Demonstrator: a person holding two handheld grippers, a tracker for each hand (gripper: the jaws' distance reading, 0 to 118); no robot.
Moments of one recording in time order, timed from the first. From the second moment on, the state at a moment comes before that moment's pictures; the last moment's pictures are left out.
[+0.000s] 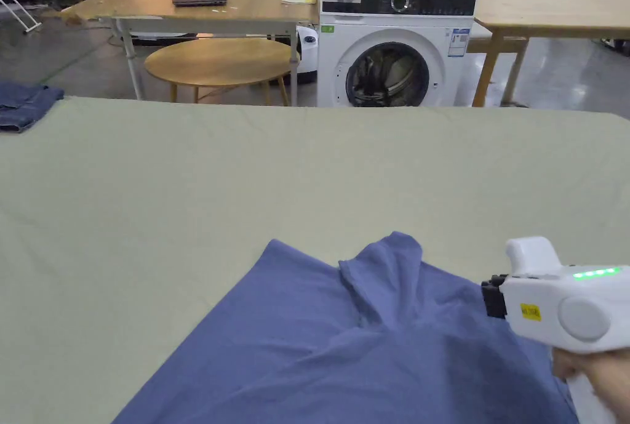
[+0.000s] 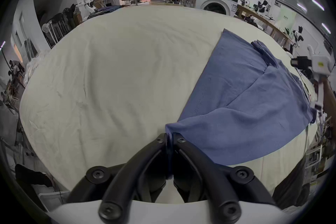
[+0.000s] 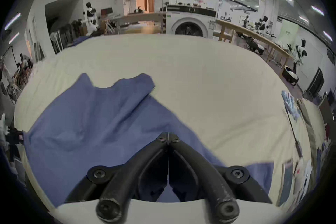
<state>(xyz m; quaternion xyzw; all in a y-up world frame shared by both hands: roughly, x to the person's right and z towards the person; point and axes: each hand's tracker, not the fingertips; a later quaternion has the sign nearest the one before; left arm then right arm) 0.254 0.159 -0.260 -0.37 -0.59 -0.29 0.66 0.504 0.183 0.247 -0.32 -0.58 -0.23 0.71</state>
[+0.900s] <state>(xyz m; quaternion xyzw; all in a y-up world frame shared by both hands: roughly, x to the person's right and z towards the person) 0.264 0.222 -0.266 -0.33 -0.61 -0.25 0.67 0.475 0.293 0.251 -0.32 -0.56 -0.15 0.75</state>
